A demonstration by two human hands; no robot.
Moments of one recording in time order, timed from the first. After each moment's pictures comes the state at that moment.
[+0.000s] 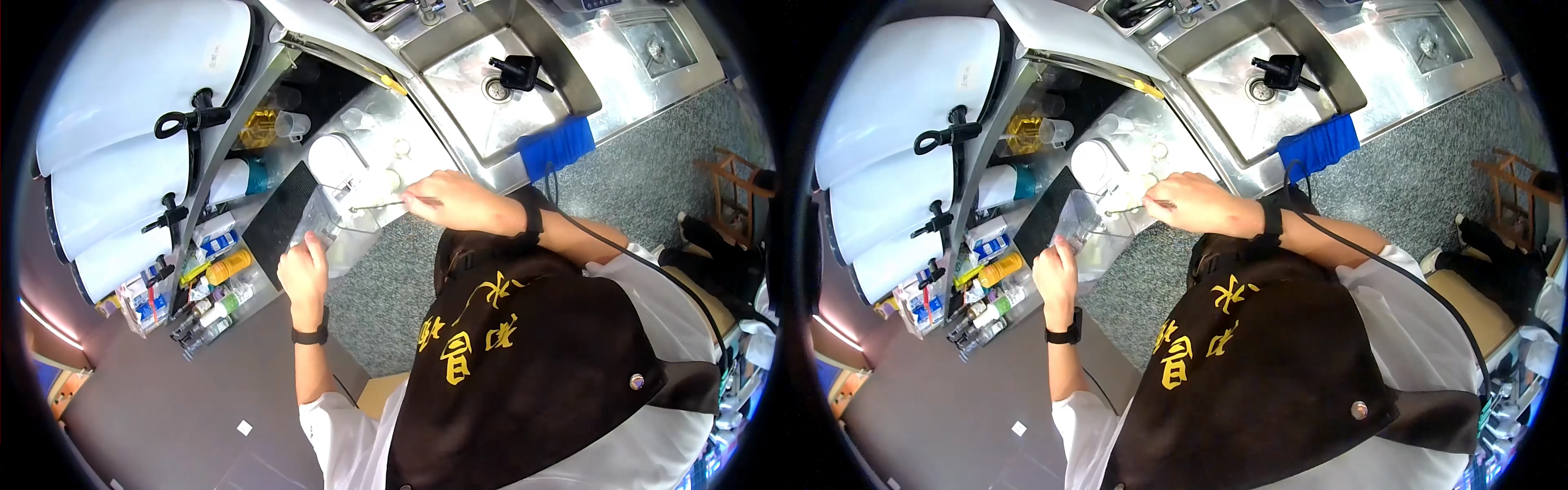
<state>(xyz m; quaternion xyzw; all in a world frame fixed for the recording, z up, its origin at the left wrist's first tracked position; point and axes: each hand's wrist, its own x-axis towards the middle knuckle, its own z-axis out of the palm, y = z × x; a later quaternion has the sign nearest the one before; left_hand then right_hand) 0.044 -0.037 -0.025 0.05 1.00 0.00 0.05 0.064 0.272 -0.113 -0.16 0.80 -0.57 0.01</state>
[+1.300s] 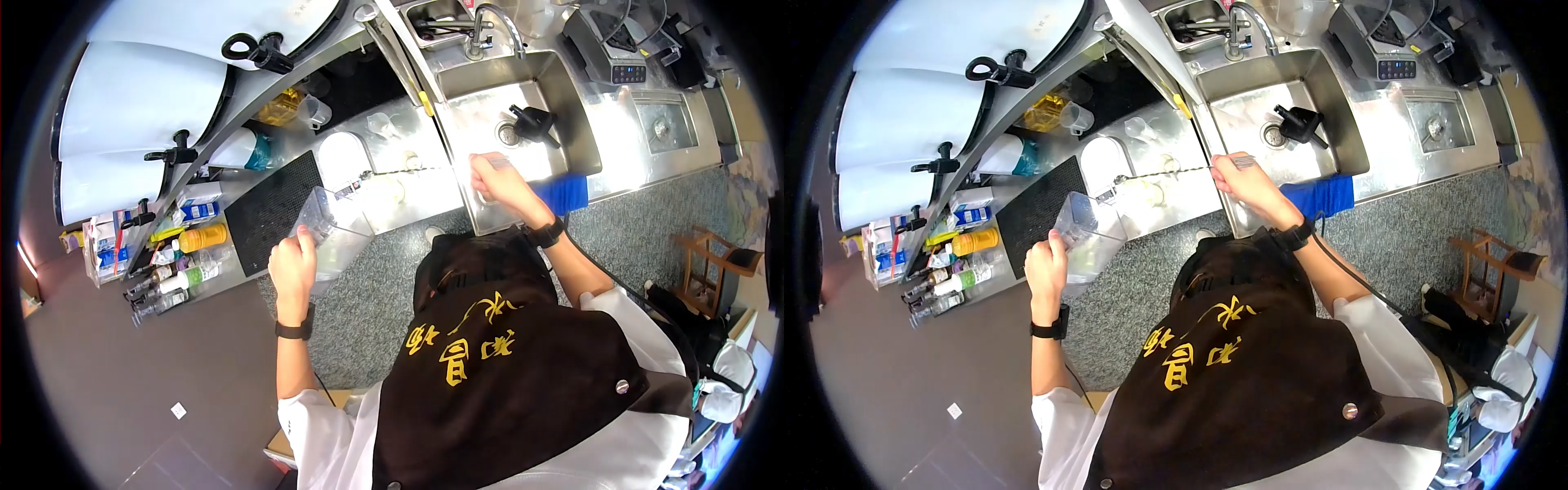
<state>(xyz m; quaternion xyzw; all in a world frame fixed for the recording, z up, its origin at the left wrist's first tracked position) 0.061 -0.062 -0.031 -0.08 0.99 0.07 0.05 0.025 0.329 -0.119 0.10 0.60 -0.76 0.24</state>
